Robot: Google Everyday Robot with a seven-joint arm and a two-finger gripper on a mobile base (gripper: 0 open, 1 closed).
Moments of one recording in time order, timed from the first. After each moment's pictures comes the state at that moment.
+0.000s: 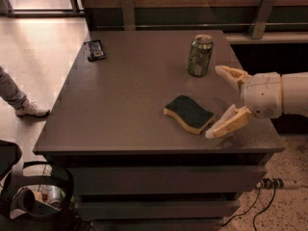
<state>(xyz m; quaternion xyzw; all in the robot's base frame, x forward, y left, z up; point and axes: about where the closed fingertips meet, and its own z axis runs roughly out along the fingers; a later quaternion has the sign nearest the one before) 0.505 -0.145 0.874 -0.56 0.62 0.22 0.49</state>
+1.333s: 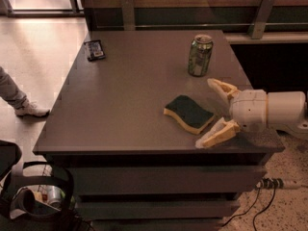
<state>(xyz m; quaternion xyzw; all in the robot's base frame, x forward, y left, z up) 0.506 -0.130 0.834 -0.54 0.62 0.24 0.51</state>
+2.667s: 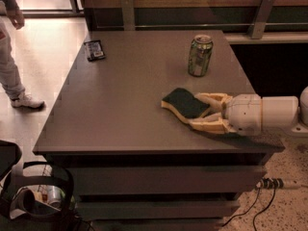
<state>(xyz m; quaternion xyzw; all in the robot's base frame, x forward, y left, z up) 0.503 -0.122 0.823 -0.54 0.62 0.26 0.51</state>
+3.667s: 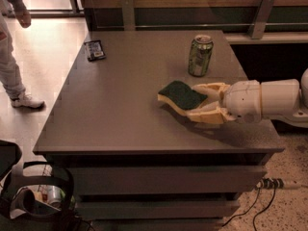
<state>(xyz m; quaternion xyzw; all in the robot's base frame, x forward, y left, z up) 0.509 -0.112 0.851 -0.54 0.64 0.26 0.48</state>
